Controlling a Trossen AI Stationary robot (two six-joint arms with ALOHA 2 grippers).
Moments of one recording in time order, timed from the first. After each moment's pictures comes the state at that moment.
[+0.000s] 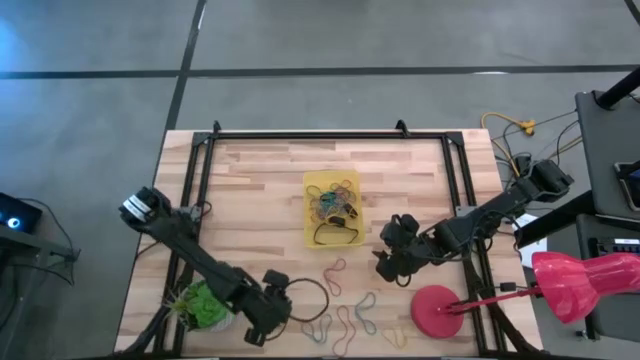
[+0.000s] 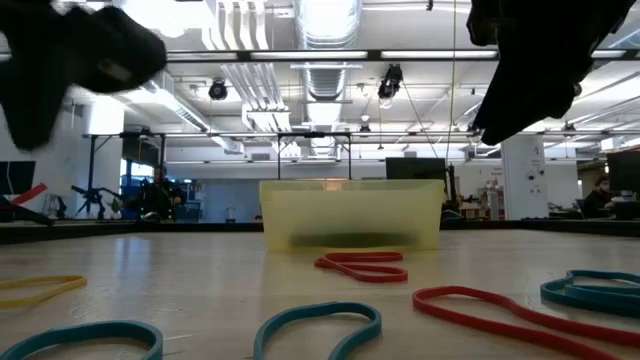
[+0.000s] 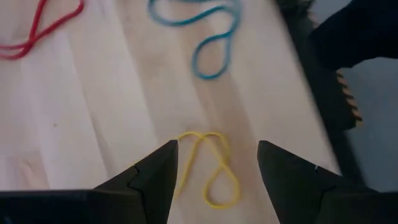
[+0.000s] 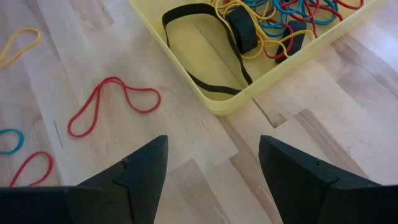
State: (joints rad) left arm -0.70 1.71 1.16 -0.47 -0.08 -0.39; right arm 0.48 1.38 0.84 -0.53 0.49 0.96
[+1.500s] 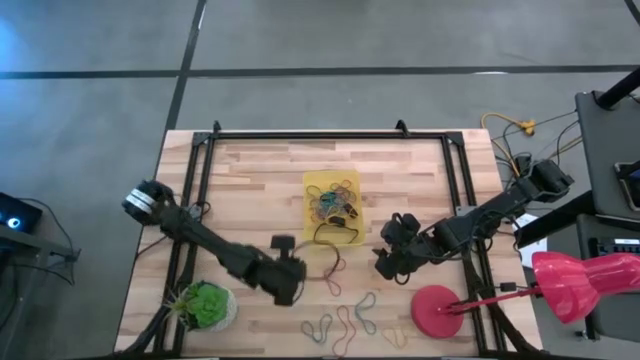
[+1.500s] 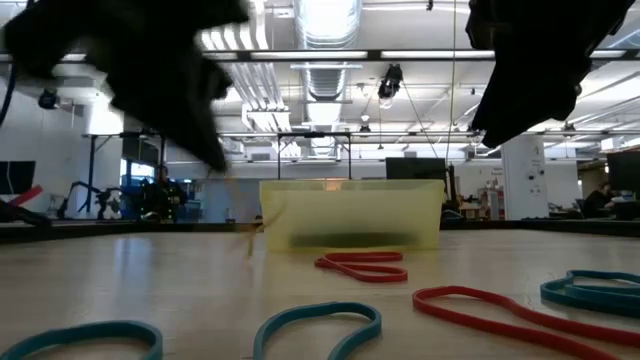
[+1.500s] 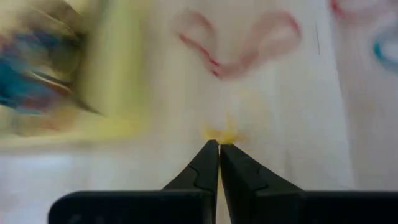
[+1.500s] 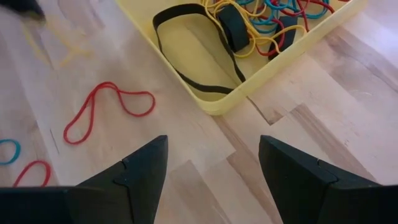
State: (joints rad) left arm -0.53 1.71 1.11 -0.48 -0.44 -0.37; right arm 0.47 1.38 0.84 -0.54 0.50 1.01
